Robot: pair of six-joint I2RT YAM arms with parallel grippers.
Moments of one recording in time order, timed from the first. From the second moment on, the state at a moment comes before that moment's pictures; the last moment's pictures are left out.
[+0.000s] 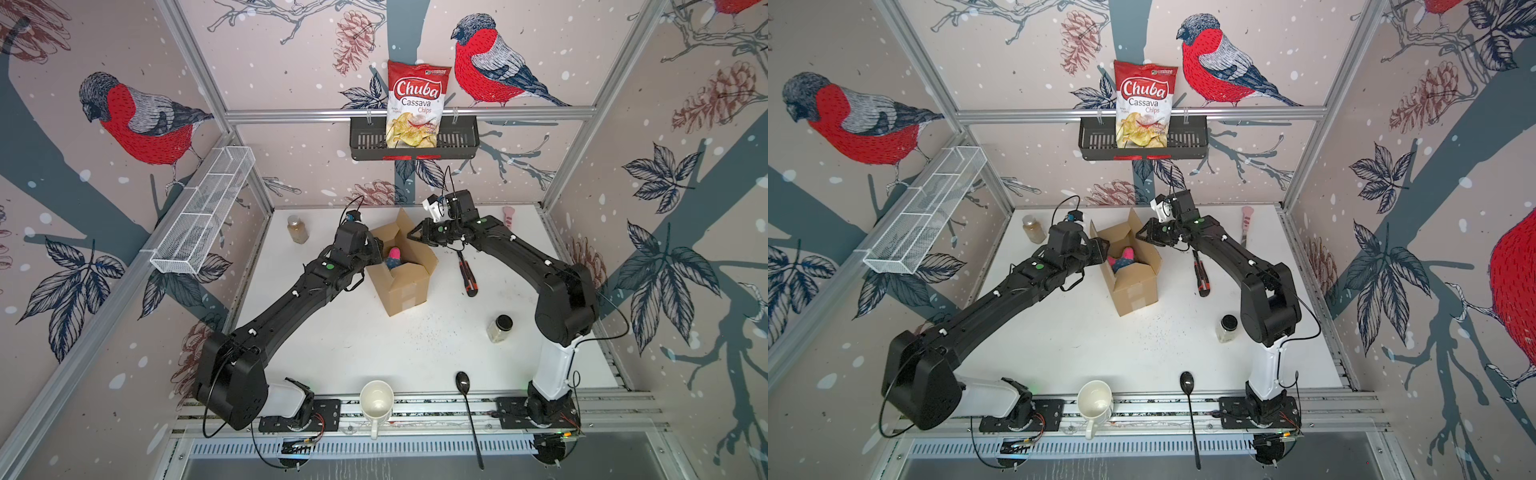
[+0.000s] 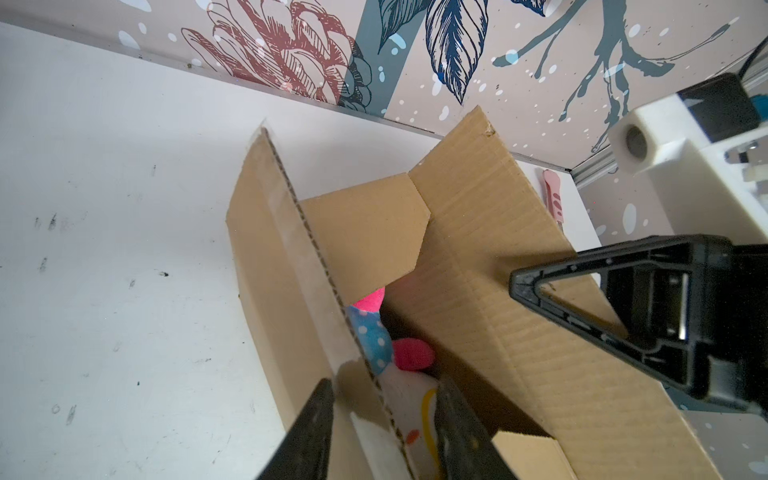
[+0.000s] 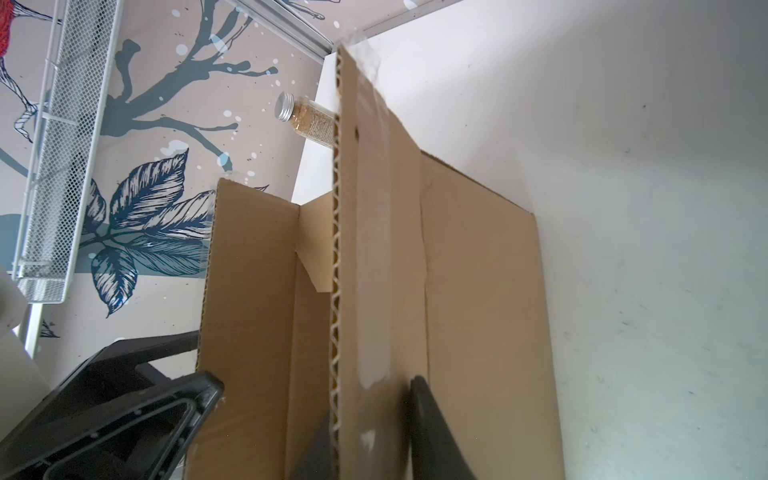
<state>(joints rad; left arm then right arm) -0.50 1.39 1.10 -0.27 -0.05 -0.55 0.51 1.91 1.61 -0.40 -0.62 0.55</state>
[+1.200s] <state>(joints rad) -0.50 1.39 1.07 -0.24 -0.06 -0.57 0.40 1.89 1.36 -0.10 -0.86 0.68</state>
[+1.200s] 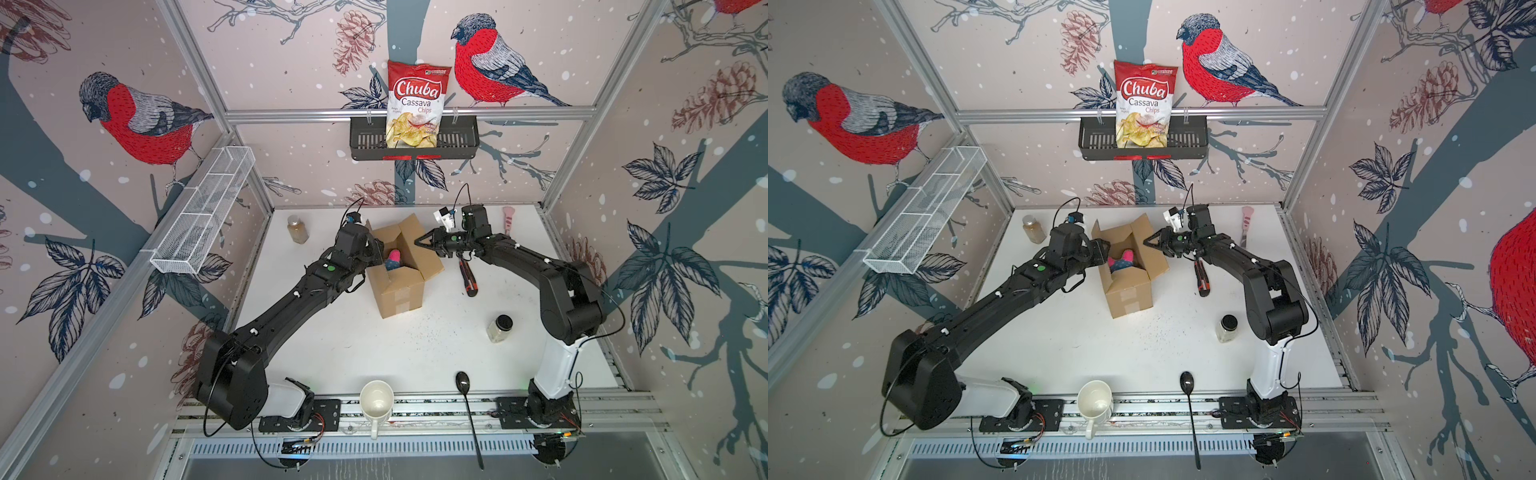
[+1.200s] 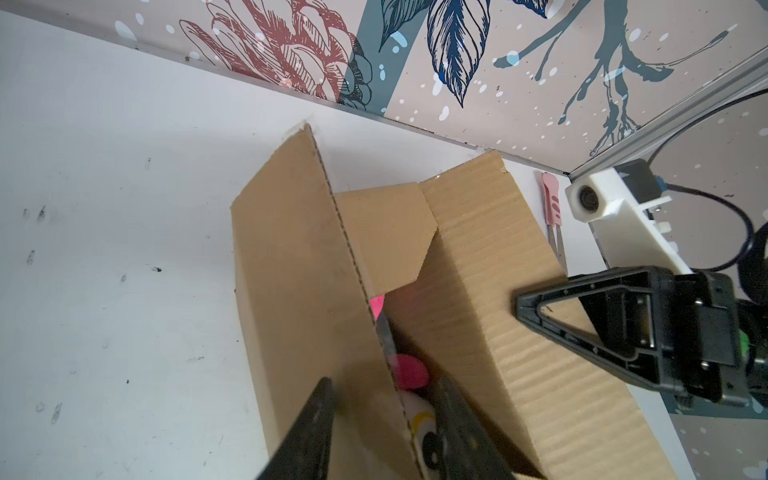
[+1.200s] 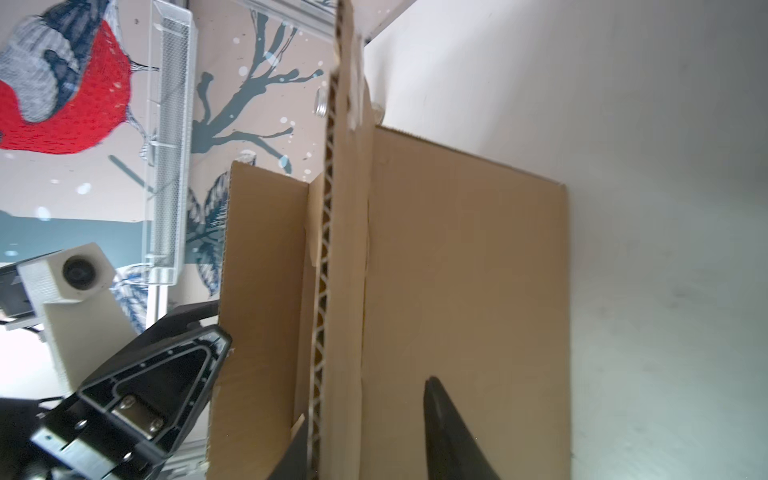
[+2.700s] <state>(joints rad) -0.51 1.37 1.00 -0.18 -0.04 -0.60 0.60 1.88 1.58 -0.56 -0.22 0.36</state>
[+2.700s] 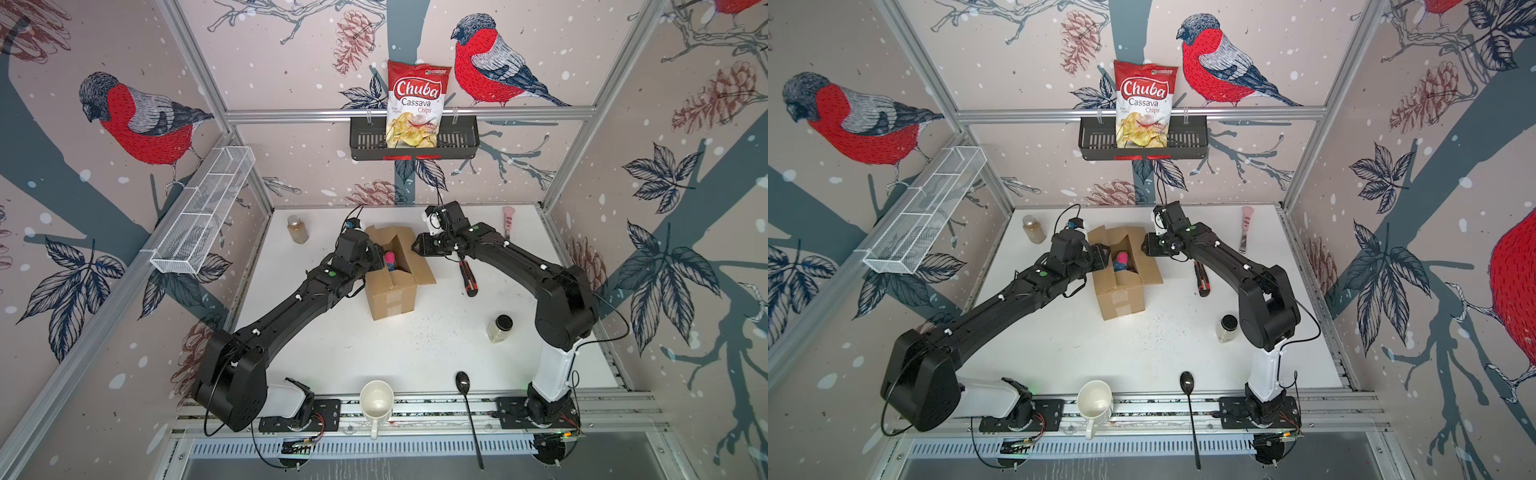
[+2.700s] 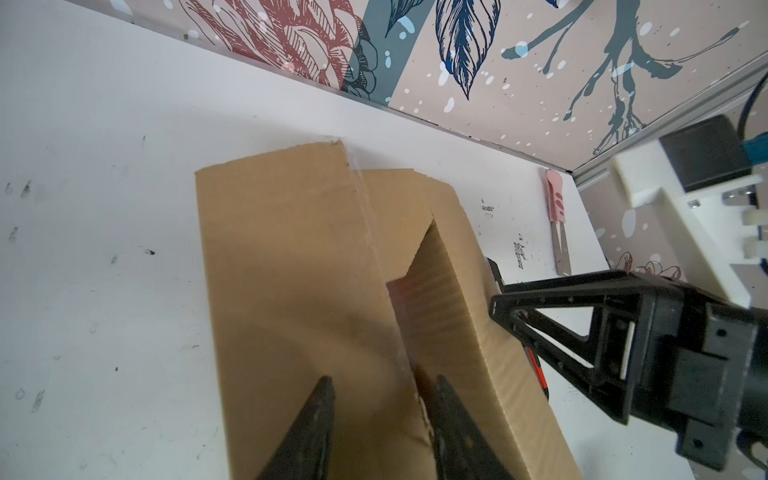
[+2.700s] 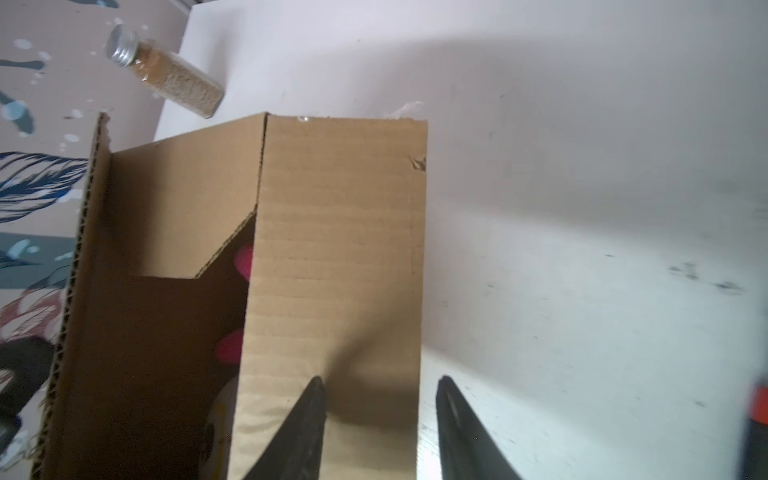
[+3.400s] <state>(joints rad) -0.51 1.29 0.94 -0.15 0.02 -0.60 0.79 1.87 1.86 -0.88 0.33 0.32</state>
